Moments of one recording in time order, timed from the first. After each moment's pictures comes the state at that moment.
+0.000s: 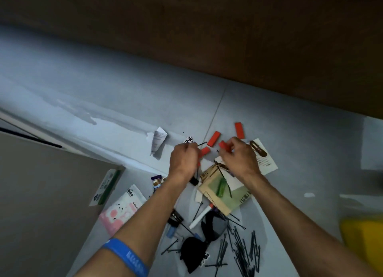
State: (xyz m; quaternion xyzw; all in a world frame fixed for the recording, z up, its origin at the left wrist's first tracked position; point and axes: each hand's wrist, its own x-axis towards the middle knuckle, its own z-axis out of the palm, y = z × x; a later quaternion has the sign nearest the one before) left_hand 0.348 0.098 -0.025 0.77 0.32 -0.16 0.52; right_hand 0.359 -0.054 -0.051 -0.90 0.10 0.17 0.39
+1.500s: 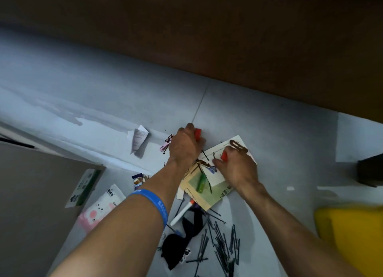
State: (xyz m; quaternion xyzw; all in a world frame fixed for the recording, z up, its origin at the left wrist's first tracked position) left_hand 0.387 0.055 -0.060 0.95 0.11 -0.09 0.27; right_hand 0.334 -0.097 -0.047 -0.97 0.06 0.15 0.20
